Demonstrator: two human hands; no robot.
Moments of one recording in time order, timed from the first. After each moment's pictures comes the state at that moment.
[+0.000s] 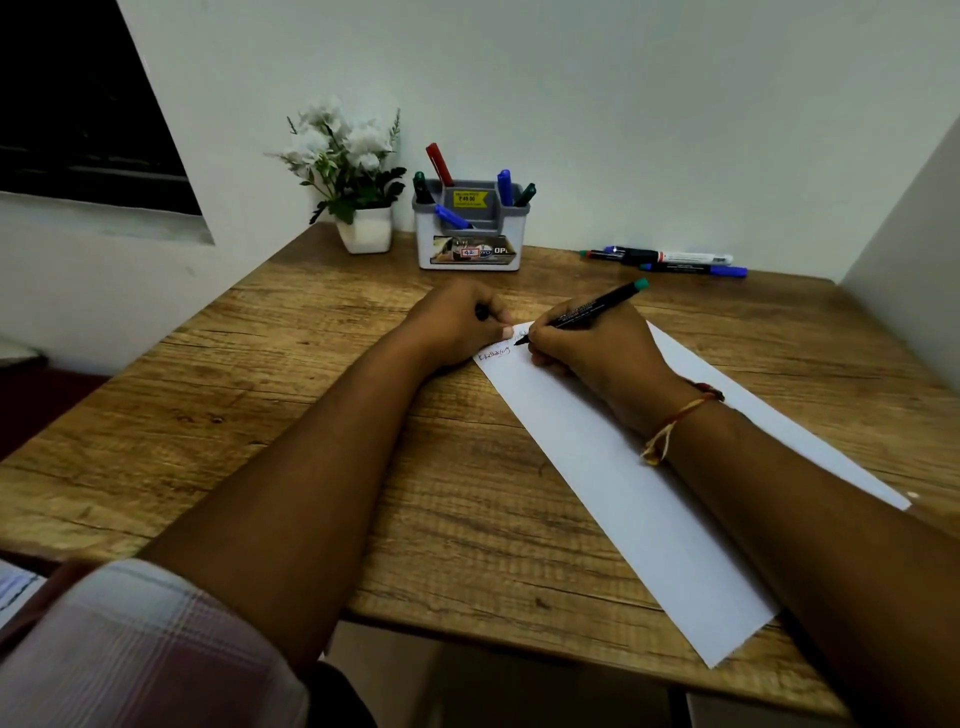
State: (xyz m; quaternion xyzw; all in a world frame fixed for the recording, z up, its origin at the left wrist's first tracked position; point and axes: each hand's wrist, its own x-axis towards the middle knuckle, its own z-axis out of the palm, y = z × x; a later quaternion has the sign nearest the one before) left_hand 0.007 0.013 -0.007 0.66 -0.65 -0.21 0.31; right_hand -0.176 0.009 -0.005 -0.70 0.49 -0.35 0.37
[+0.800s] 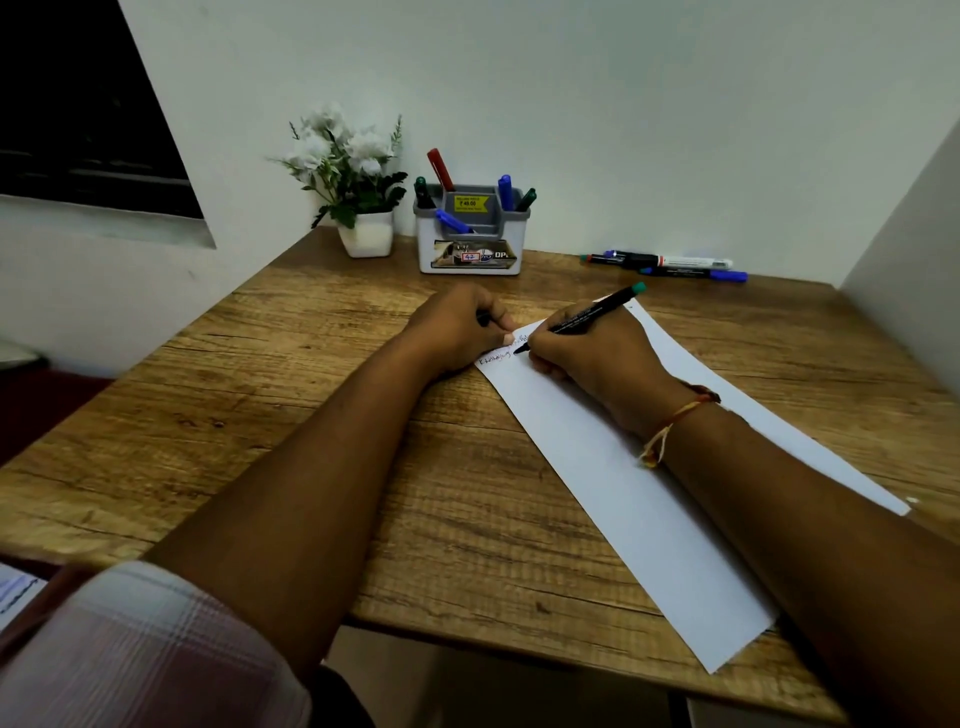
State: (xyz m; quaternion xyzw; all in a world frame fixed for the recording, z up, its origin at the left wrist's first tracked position) left_hand 0.004 0.015 -0.007 0.66 -0.64 -0.22 0.32; right_hand -0.173 0.005 -0.007 -0.72 0.50 -0.33 0.35
